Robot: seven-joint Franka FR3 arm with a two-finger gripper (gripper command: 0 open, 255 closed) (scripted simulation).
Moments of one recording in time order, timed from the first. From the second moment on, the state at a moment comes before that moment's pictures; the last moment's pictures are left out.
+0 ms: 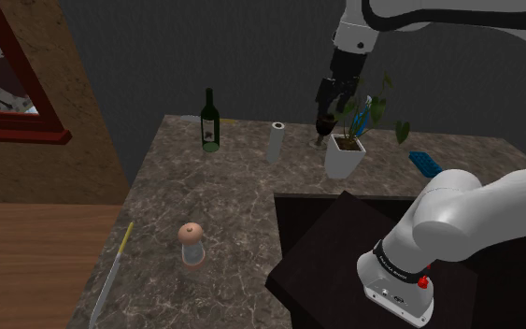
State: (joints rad) arm 0.01 -0.63 -0.11 -2.34 0.00 1.65 0.01
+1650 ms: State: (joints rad) arm -0.03 0.21 -0.30 -1.97 0.07 2.15 -0.53
